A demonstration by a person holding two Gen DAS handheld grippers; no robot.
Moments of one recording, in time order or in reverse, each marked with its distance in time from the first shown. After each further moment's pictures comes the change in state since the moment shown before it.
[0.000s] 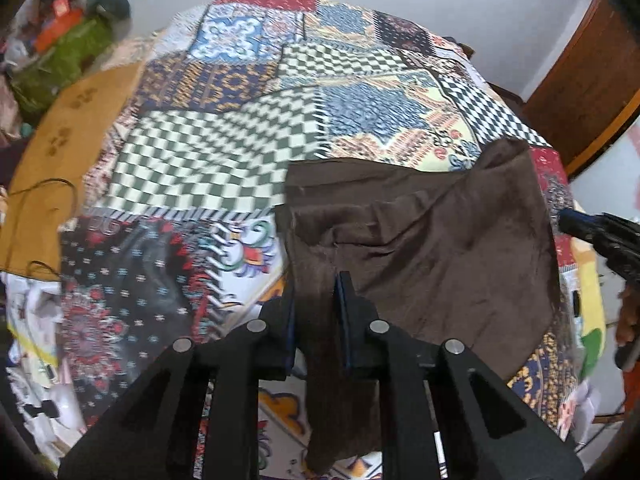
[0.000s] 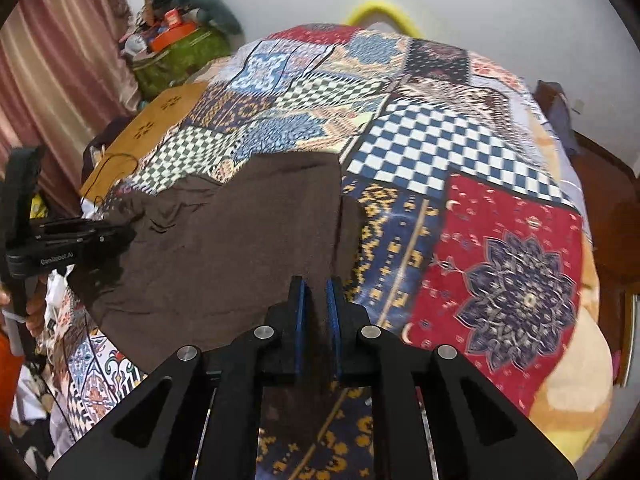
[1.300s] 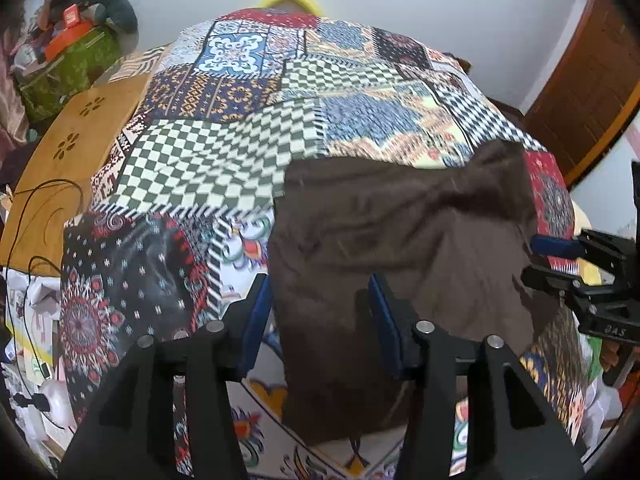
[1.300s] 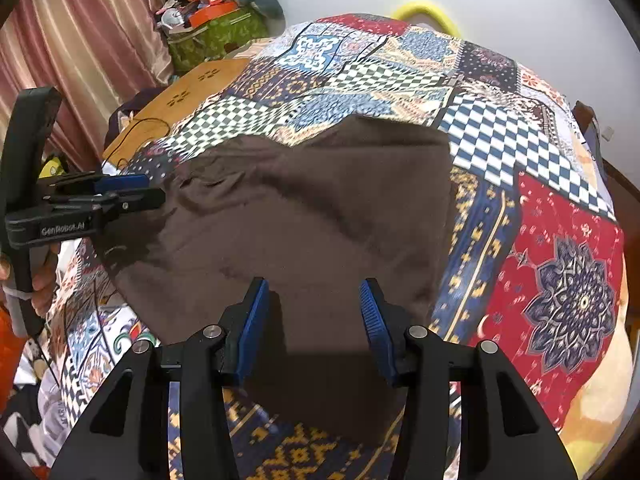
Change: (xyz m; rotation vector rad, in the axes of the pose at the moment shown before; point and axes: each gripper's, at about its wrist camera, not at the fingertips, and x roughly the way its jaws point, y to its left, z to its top) left arm -0.005 -0.007 -0.021 0.012 -0.067 0.003; right arm 0.031 0.051 -0.022 -0.123 0.039 0.056
